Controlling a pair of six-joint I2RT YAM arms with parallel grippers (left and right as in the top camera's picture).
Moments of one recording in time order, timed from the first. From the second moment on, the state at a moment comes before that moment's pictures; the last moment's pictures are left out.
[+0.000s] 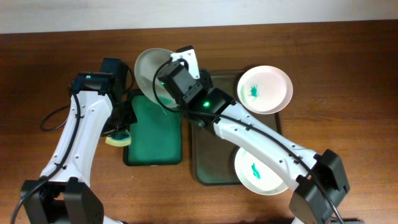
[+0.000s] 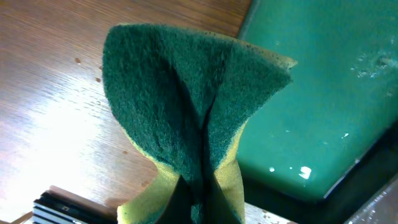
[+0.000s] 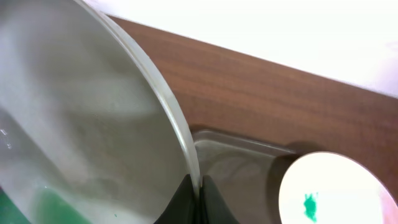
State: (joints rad) left arm -0.10 1.68 1.45 -1.34 -0.17 -0.46; right arm 0.80 1.85 1.63 -0.55 0.59 0.27
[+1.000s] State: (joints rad) left arm -0.10 1.68 1.45 -1.33 -0.14 -0.46; right arm 0.91 1.85 1.63 -0.41 0.95 0.16
